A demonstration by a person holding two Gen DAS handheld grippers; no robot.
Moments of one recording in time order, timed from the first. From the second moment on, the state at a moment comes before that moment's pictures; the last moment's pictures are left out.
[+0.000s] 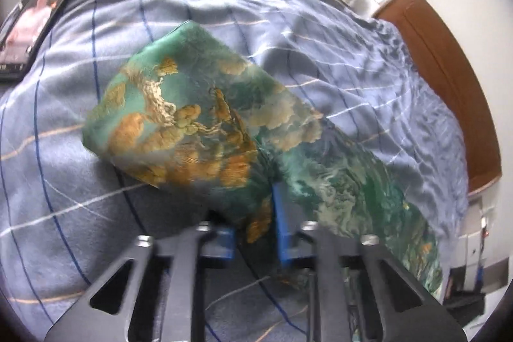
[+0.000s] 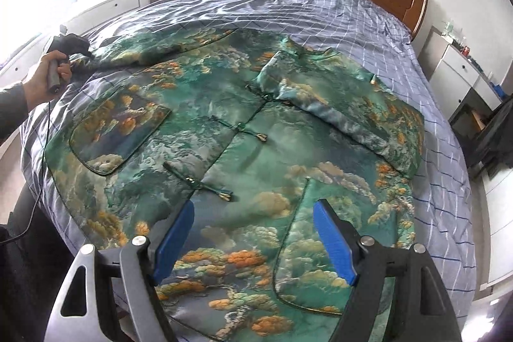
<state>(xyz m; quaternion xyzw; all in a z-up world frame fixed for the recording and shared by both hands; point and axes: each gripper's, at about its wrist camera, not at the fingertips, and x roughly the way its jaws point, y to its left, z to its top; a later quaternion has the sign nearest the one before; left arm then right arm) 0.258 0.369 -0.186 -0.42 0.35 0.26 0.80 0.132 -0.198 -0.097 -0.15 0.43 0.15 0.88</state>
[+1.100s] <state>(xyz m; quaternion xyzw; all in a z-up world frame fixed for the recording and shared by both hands) 0.272 -0.071 -0.150 0.30 0.31 0.00 0.90 0.122 -0.245 -0.090 -0.07 0.42 0.11 0.90</state>
